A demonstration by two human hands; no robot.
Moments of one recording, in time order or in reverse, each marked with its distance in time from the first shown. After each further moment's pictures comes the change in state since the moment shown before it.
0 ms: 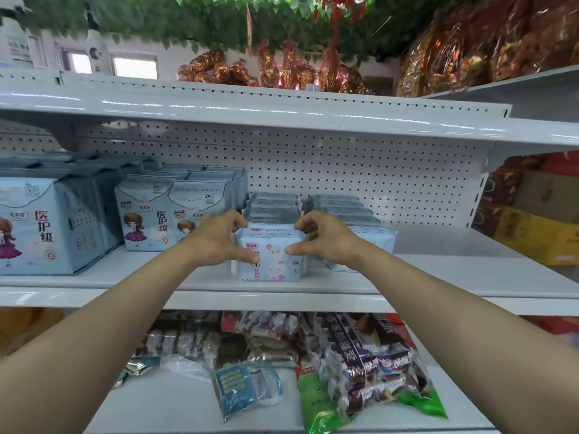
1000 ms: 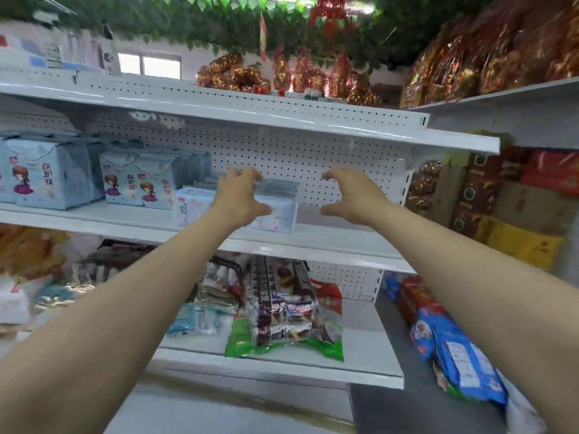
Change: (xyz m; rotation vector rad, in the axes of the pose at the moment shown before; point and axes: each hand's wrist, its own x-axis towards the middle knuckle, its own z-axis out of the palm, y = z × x) left_hand -0.107 0.249 0.100 0.082 0.361 0.002; right_hand -0.196 0.033 -0.221 -0.662 0.162 -0.137
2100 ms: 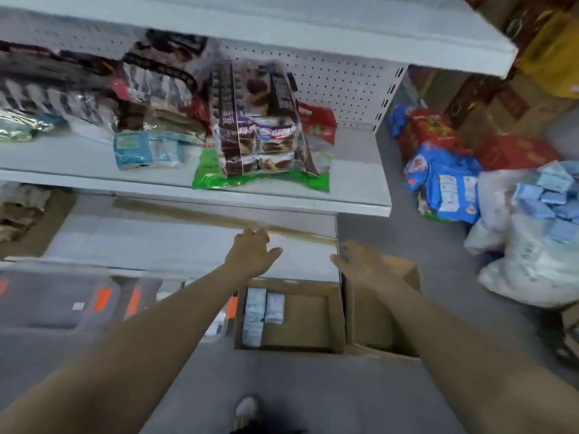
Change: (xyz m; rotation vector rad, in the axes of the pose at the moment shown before) left_hand -0.264 -0.080 0.322 0.040 -0.845 -0.379; right_hand -0.281 0.163 0.327 0.233 -0.769 0.534
